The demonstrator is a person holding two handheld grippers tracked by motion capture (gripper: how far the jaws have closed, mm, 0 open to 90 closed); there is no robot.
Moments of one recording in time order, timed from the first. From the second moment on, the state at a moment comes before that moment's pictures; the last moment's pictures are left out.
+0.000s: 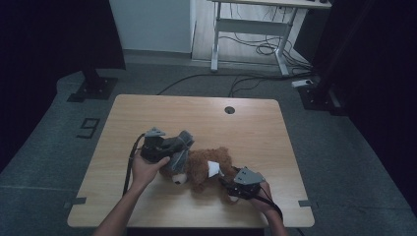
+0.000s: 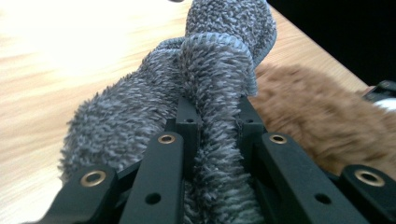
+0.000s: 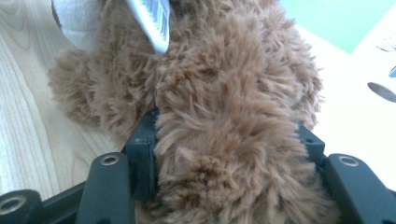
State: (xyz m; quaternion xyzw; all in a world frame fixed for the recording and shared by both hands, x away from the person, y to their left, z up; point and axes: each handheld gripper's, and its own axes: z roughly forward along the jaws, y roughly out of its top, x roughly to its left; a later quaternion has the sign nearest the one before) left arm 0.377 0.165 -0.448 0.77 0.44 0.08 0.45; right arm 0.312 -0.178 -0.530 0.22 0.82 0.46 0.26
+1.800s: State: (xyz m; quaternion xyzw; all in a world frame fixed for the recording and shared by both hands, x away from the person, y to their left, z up) left arm 0.324 0.146 -0.476 0.79 0.38 0.06 0.49; right arm 0.349 -0.177 -0.481 0.31 0.81 0.49 0.09
